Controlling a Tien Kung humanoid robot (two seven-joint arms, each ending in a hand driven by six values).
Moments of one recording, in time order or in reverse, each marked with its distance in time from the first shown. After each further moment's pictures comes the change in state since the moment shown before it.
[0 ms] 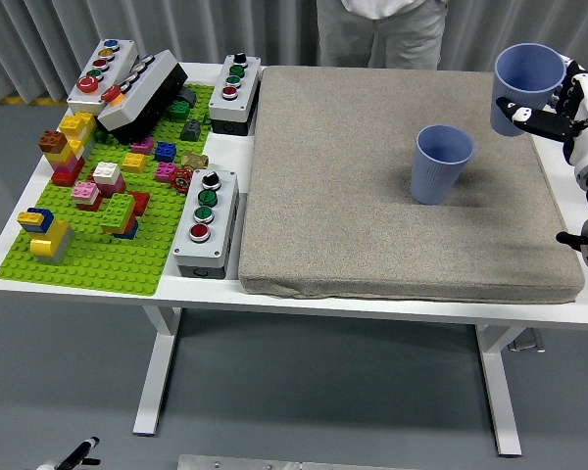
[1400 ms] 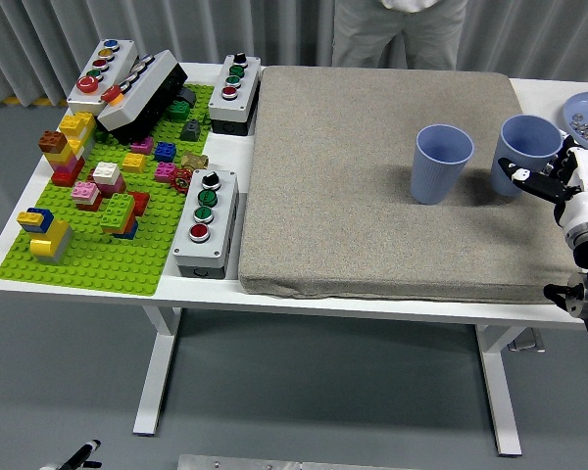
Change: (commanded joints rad) left arm 0.003 -0.002 0.019 0.000 -0.007 -0.002 0.001; right arm -0.096 0.046 -0.009 -0.142 0.049 -0.008 0.118
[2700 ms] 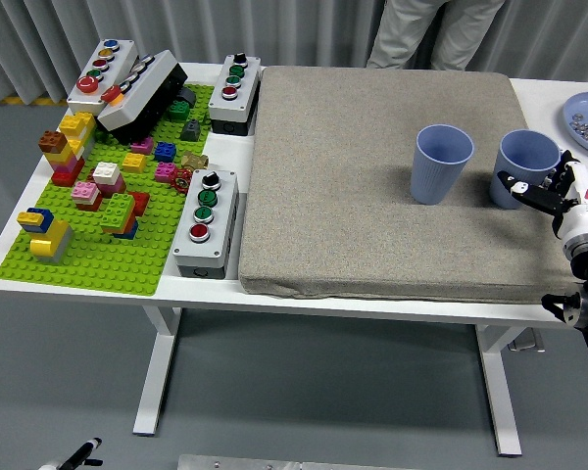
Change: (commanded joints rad) left arm -0.004 -0.001 0.002 0.000 -0.002 -0.001 -0.002; right arm -0.003 0.005 -0.010 -0.055 0.012 0.011 0.020
